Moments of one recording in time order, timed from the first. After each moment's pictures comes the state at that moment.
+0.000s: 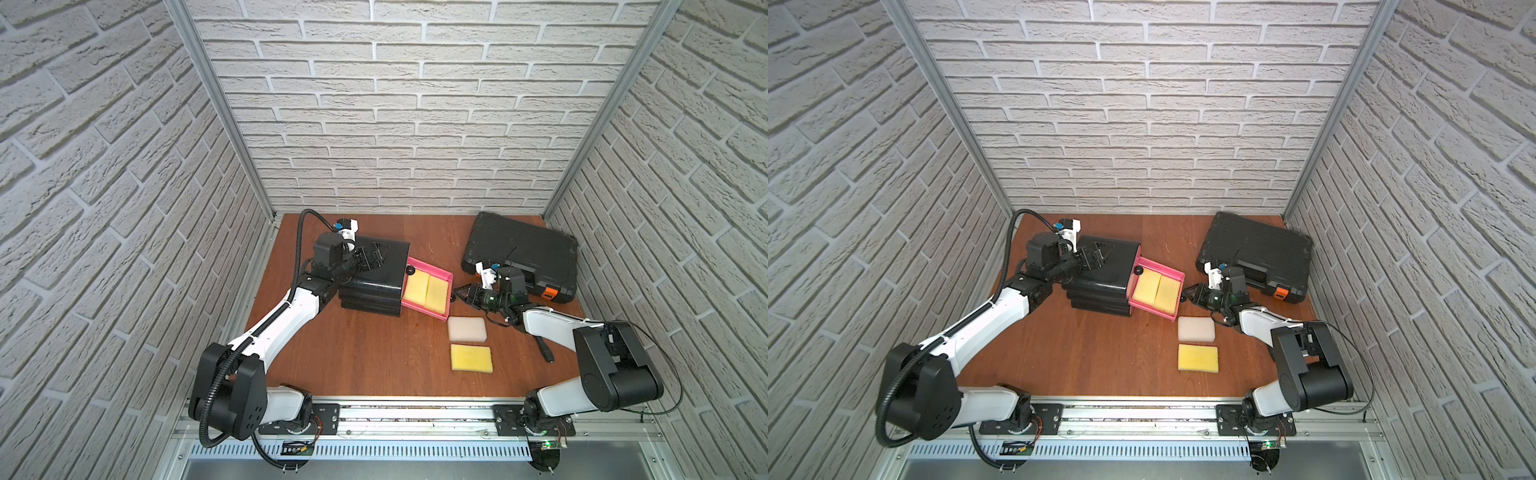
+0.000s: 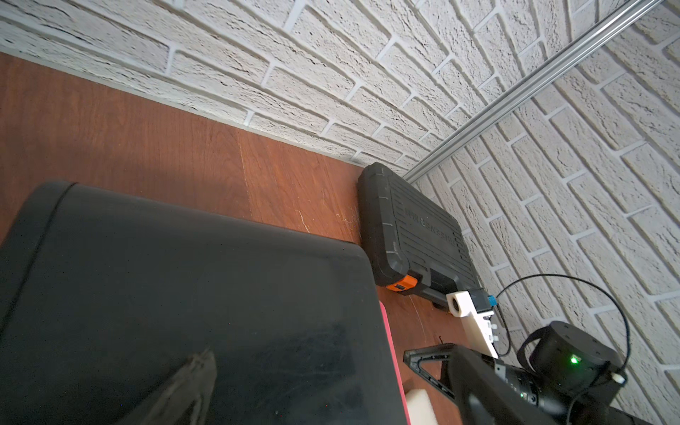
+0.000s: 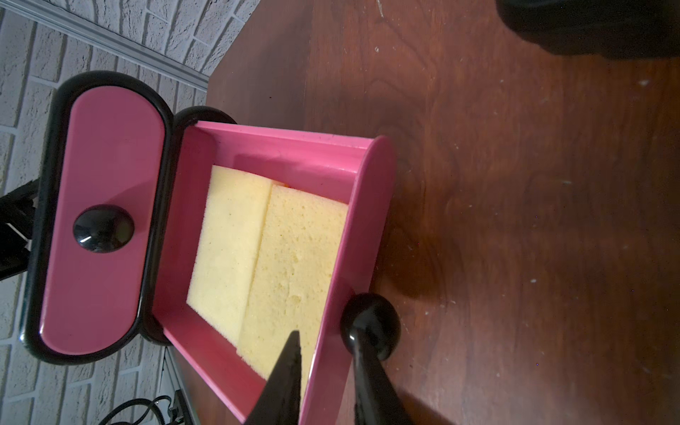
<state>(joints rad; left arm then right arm) -0.35 1.33 0.92 0.03 0.35 -0.59 0.13 1.47 0.57 0.21 -0.59 0.64</state>
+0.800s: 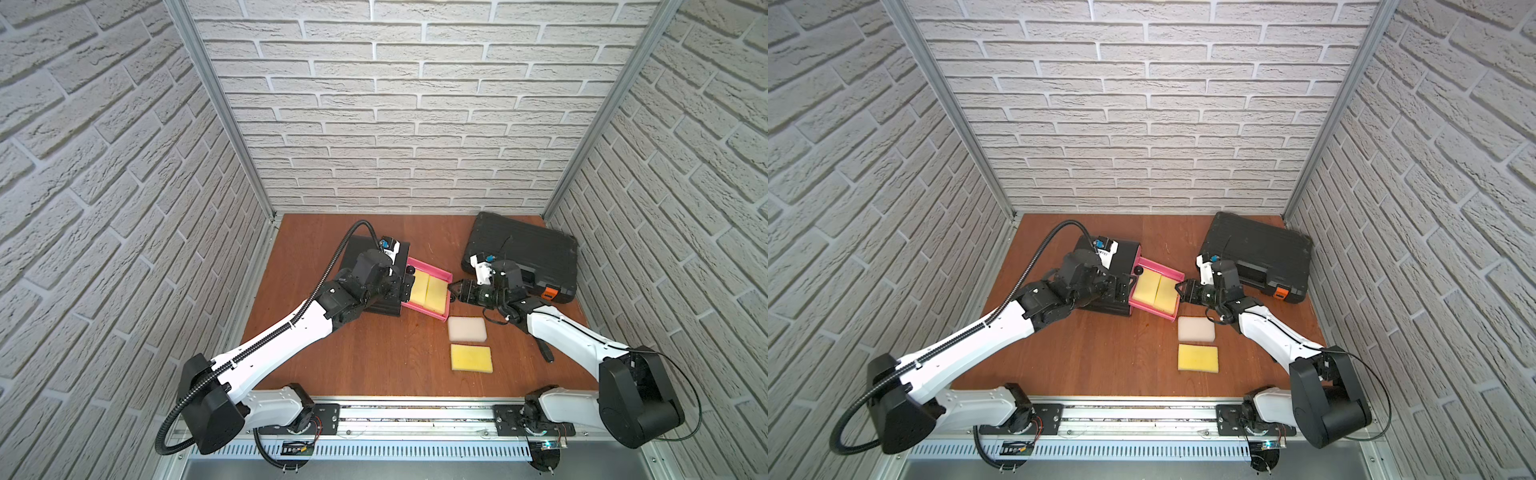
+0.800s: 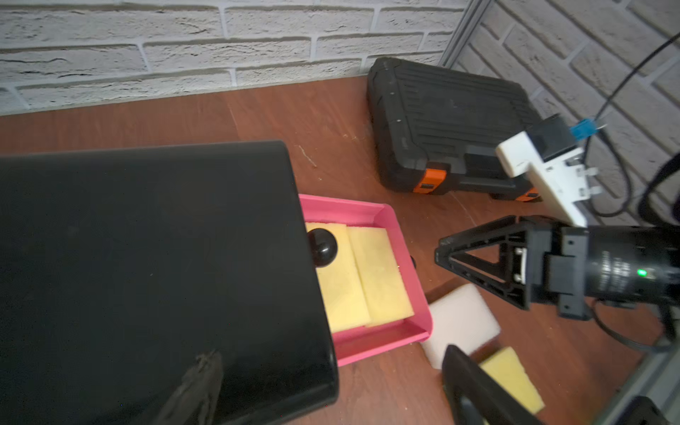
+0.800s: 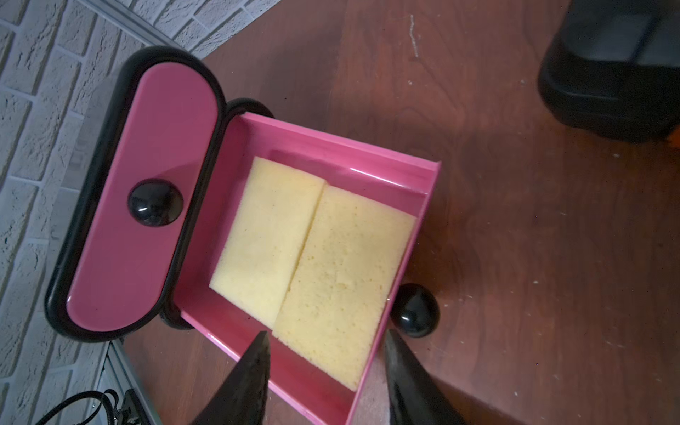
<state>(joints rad) -0.79 1.24 1.08 -0.46 -0.17 -0.34 0.32 1.30 0.72 -0.10 -0.34 0.51</state>
